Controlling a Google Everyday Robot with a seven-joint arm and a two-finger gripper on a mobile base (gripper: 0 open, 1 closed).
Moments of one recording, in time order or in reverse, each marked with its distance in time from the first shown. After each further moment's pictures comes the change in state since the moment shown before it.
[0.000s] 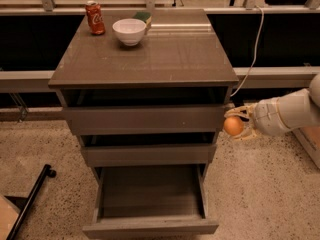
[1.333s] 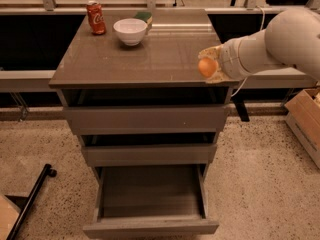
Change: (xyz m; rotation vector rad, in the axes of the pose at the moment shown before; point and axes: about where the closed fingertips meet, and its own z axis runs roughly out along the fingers) arm -0.087 -0.167 -0.023 0.256 0.216 -0.278
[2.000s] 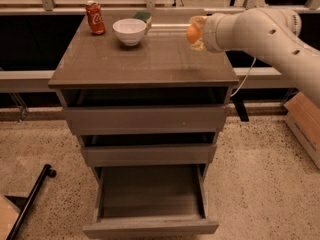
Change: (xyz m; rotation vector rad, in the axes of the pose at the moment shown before) arm 0.024 -0.112 0.054 0.299 0.067 0.133
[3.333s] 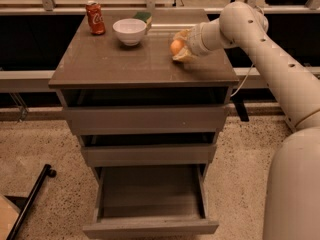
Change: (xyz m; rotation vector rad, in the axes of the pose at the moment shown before) arm -0.004 0.047 0.097 -0.273 -0.178 0.232
